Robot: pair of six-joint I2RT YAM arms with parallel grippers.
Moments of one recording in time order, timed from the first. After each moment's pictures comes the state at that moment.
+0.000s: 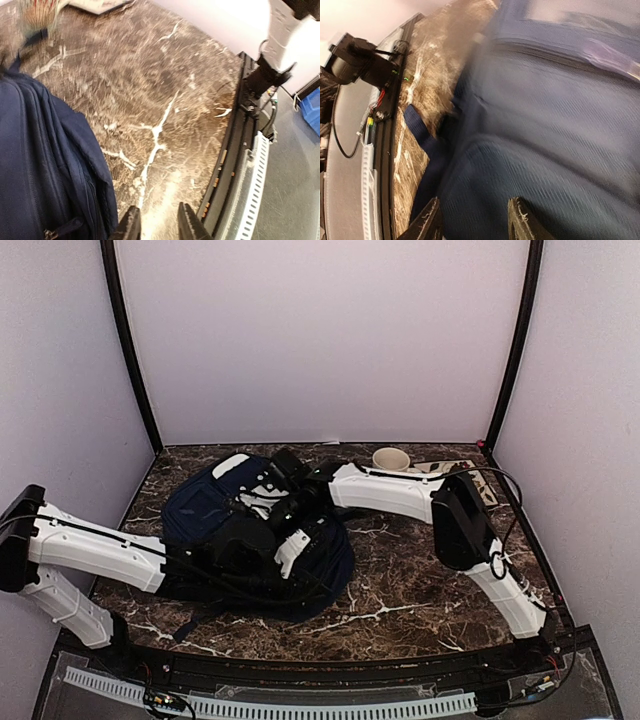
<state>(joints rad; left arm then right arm) -1.19 1.46 0.75 0.12 0.10 -0.38 0.99 2.51 2.25 -0.68 -0.72 -0.10</state>
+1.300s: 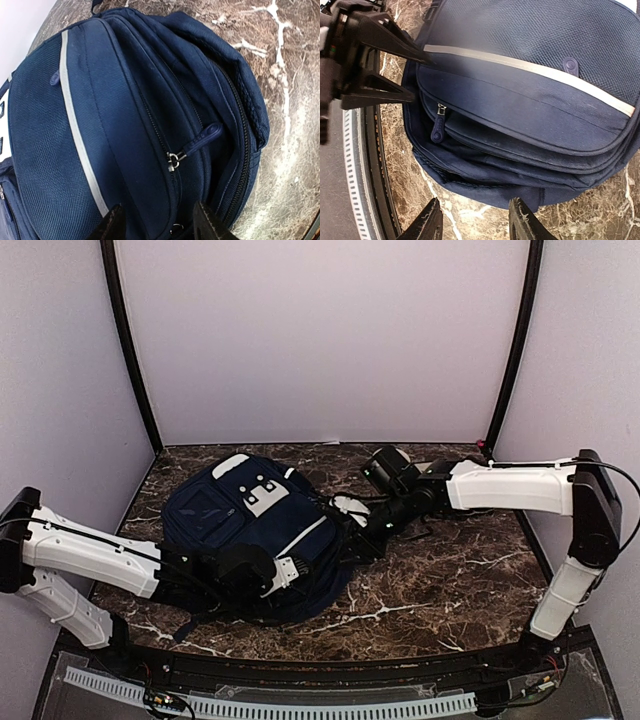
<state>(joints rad) -1.24 1.40 0.74 -0.28 -0.44 0.10 0.86 1.71 1.24 -0.55 -0.49 -0.23</state>
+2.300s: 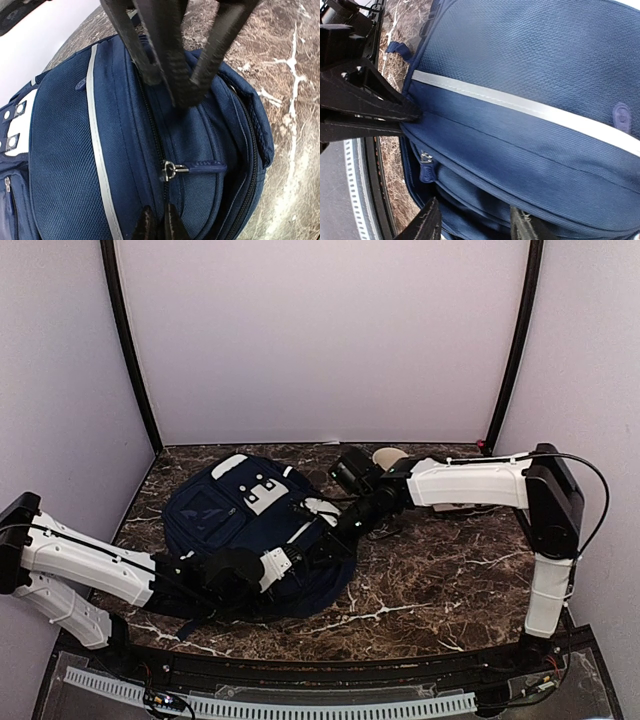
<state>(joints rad) -1.24 1.37 0.63 -0.01 -0.51 0.05 0.90 1.92 1.44 -0.57 -0.53 -0.20</state>
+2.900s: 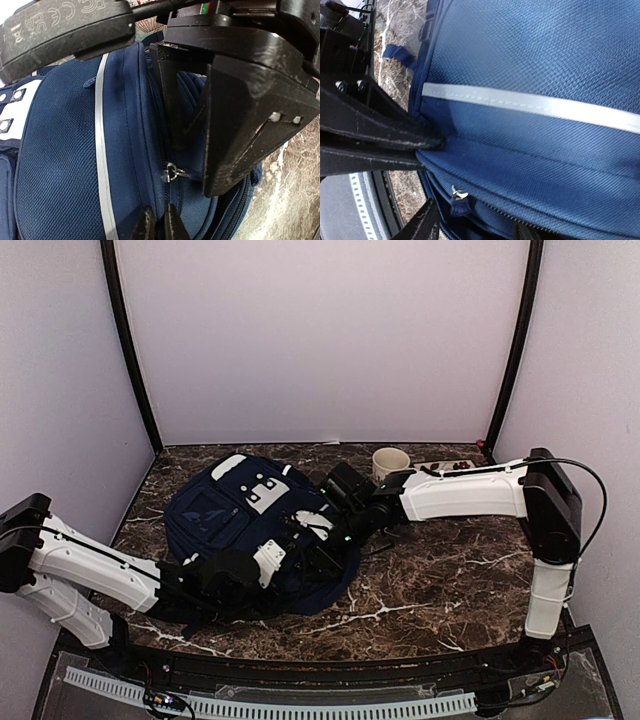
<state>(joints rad) -1.24 1.41 0.55 0.25 -0.52 -0.13 0.99 1.93 1.41 -0.52 -0.46 -0.04</state>
